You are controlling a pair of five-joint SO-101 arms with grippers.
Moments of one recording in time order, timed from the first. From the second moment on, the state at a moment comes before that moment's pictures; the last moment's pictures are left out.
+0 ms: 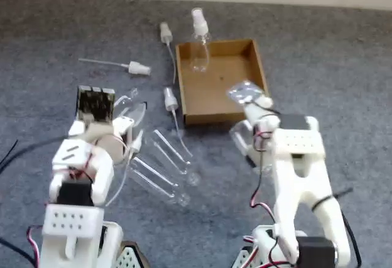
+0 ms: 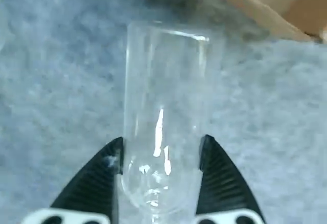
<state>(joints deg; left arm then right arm) -4.4 -67.3 67.2 36.5 -0.9 -0.7 -24.7 40.7 67.1 44.0</state>
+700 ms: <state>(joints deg) -13.5 -6.7 17.4 58.4 -6.9 31.7 18.9 1.6 66.6 25.6</state>
